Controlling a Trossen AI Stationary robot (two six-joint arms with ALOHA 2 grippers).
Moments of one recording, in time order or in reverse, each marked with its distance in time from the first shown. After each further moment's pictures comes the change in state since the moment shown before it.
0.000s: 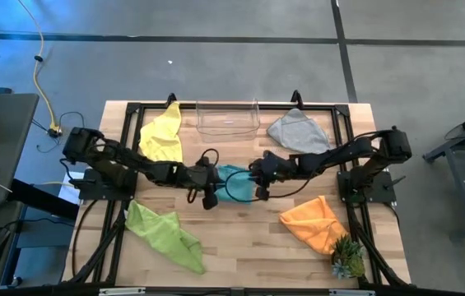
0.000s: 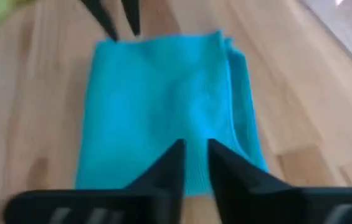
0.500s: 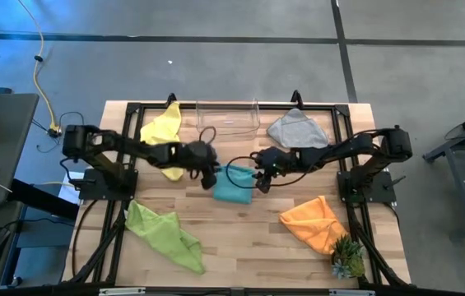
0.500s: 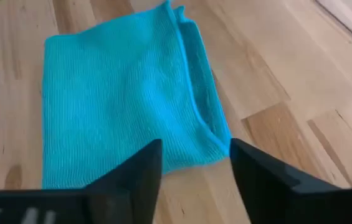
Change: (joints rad) left arm 0.281 -0.038 -0.004 -0.101 0.217 0.073; right arm -0.084 -0.018 0.004 -0.099 -0.060 0.126
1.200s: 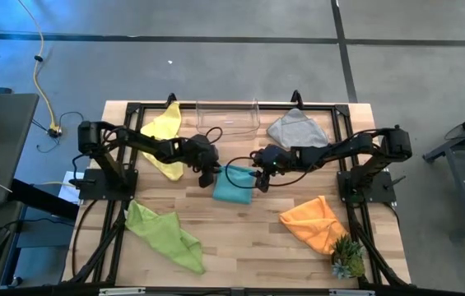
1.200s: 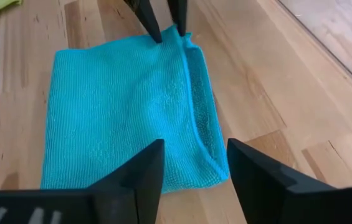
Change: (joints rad) left arm 0.108 0.128 0.000 0.068 0.223 0.209; right arm -0.006 0.001 0.000 0.063 0.000 -0.083
